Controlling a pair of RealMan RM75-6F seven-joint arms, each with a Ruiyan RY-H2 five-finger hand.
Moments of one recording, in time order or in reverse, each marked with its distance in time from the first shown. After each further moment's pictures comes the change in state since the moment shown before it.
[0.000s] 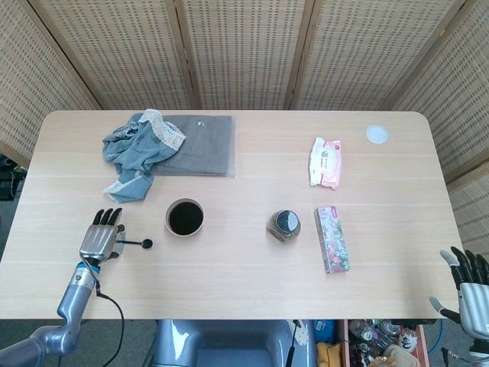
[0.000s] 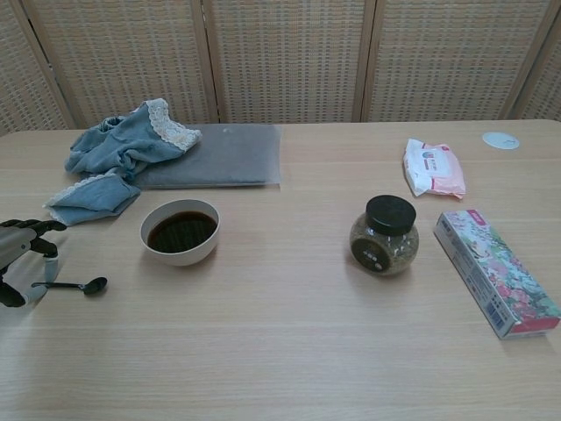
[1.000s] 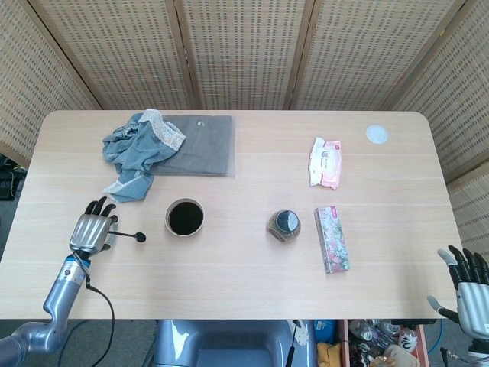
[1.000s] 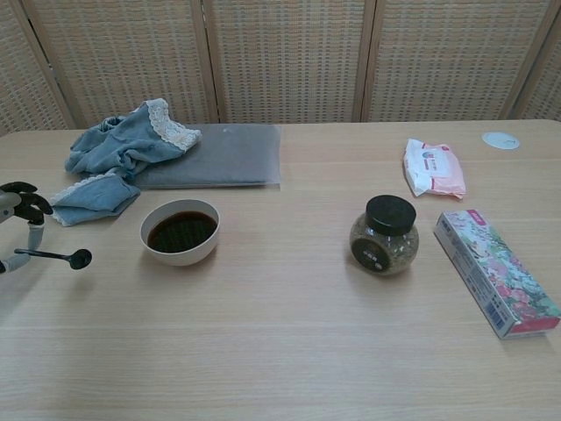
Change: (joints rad) left arm -0.018 0.152 -0.016 -0.167 0.045 0.061 0.106; right arm 0.002 0.001 -0.002 -0.003 -0.022 0.016 0.007
